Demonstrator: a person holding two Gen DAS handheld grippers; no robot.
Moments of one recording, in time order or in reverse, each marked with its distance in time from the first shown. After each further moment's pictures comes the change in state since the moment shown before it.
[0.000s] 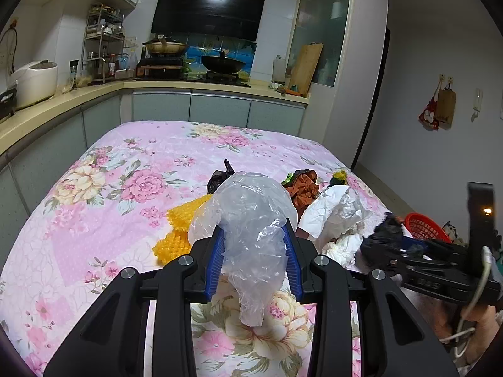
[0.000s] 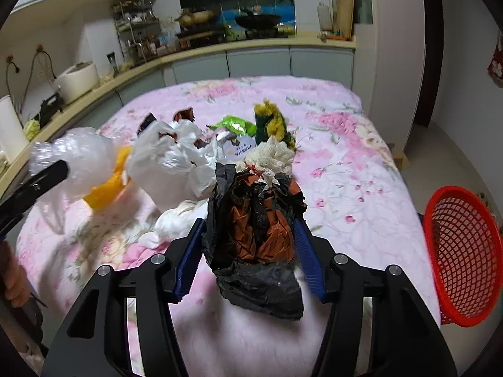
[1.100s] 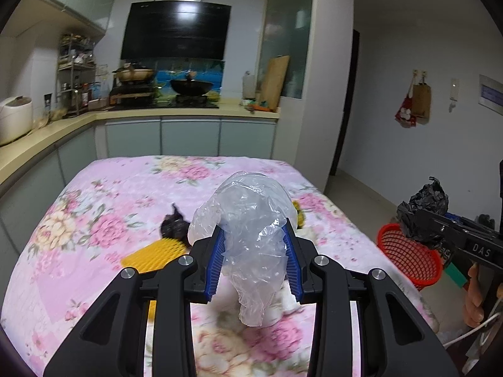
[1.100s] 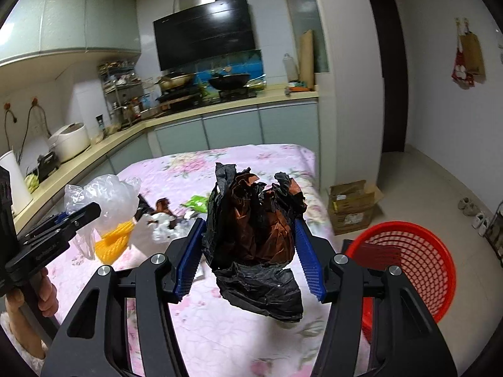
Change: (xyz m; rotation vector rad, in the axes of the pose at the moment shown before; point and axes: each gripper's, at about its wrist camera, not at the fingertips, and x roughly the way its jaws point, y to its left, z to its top) left arm -0.003 -0.064 0.033 0.105 -0.073 -0.087; right arm -0.100 -0.063 0.020 0.102 -0.248 -0.070
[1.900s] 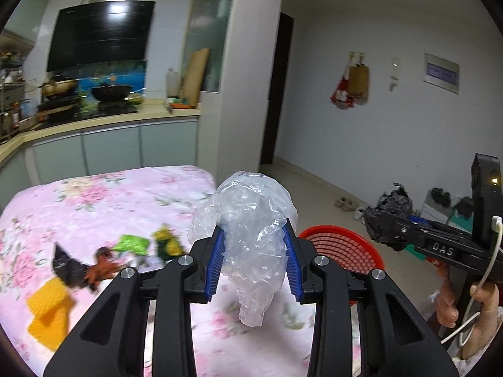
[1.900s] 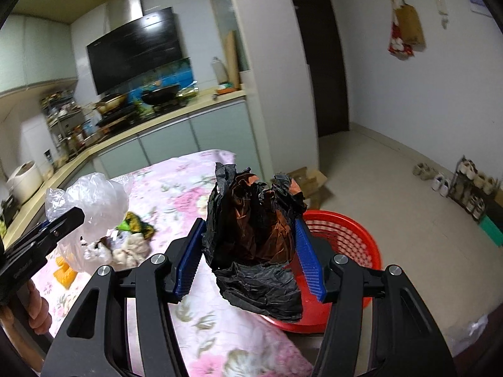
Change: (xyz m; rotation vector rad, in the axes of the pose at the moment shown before) left arm 0.048 -0.123 0.028 0.127 0.047 -0.286; right arm -0.032 -0.099 0.000 0.193 0.003 -0.224
